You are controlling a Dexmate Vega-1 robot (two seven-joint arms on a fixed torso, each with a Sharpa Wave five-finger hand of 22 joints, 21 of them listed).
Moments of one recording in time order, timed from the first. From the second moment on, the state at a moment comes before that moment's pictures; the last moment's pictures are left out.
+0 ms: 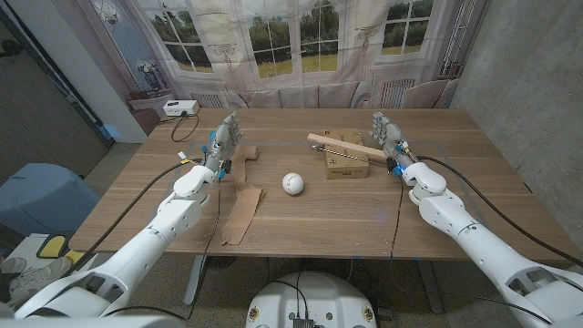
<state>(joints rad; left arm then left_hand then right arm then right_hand) 0.84 0.52 0.35 -1.28 -0.66 -0.29 -0.04 0.11 0.10 0.42 0.11 0.24 -0.17 -0.15 0.17 0.17 -0.17 -0.01 0.19 0.18 -0.17 0.03 0.17 0.17 -0.12 0.12 0.21 0.19 -0.81 -0.49 -0.39 -1.27 0.63 0.29 0.03 0.19 0.11 0.35 -0.10 0.17 0.09 -0.05 0.18 0.18 0.03 0.02 0.19 0.18 -0.02 0.01 0.19 0.18 0.08 0.11 0.19 0.17</state>
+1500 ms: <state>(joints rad) 0.74 0.50 0.36 -1.13 -0.67 -0.33 -0.15 0.11 0.10 0.41 0.11 0.24 -0.17 -0.15 0.18 0.17 -0.17 0.00 0.20 0.18 -0.17 0.03 0.18 0.17 -0.10 0.14 0.22 0.19 -0.85 -0.59 -0.42 -1.52 0.34 0.18 -0.23 0.21 0.10 0.36 -0.12 0.17 0.12 -0.04 0.19 0.18 0.08 0.04 0.20 0.18 0.00 0.03 0.20 0.18 0.10 0.13 0.20 0.17</state>
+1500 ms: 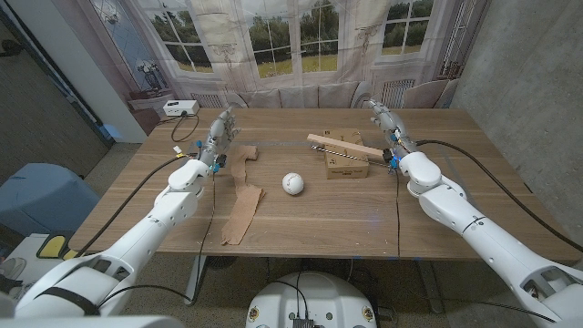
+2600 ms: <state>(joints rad) 0.75 0.50 0.37 -1.18 -0.66 -0.33 -0.14 0.11 0.10 0.41 0.11 0.24 -0.17 -0.15 0.18 0.17 -0.17 0.00 0.20 0.18 -0.17 0.03 0.18 0.17 -0.09 0.14 0.22 0.19 -0.93 -0.73 -0.44 -1.85 0.09 -0.20 -0.39 0.23 0.11 0.37 -0.13 0.17 0.13 -0.04 0.19 0.18 0.09 0.03 0.20 0.19 0.01 0.03 0.20 0.18 0.11 0.13 0.20 0.17</state>
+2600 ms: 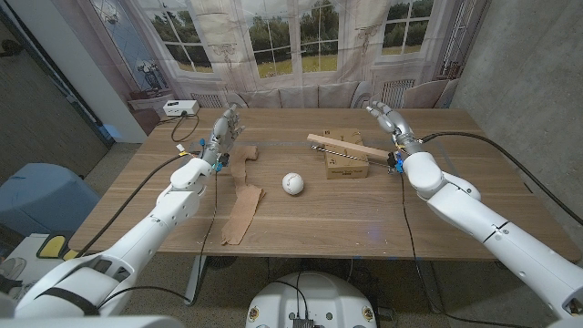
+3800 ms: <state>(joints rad) 0.79 0.52 0.38 -1.25 -0.66 -0.30 -0.12 0.11 0.10 0.41 0.11 0.24 -0.17 -0.15 0.18 0.17 -0.17 0.00 0.20 0.18 -0.17 0.03 0.18 0.17 -0.09 0.14 0.22 0.19 -0.91 -0.80 -0.54 -2.03 -0.09 -0.64 -0.39 0.25 0.13 0.38 -0.14 0.18 0.13 -0.04 0.19 0.18 0.09 0.03 0.20 0.19 0.01 0.03 0.20 0.18 0.11 0.13 0.20 0.17</state>
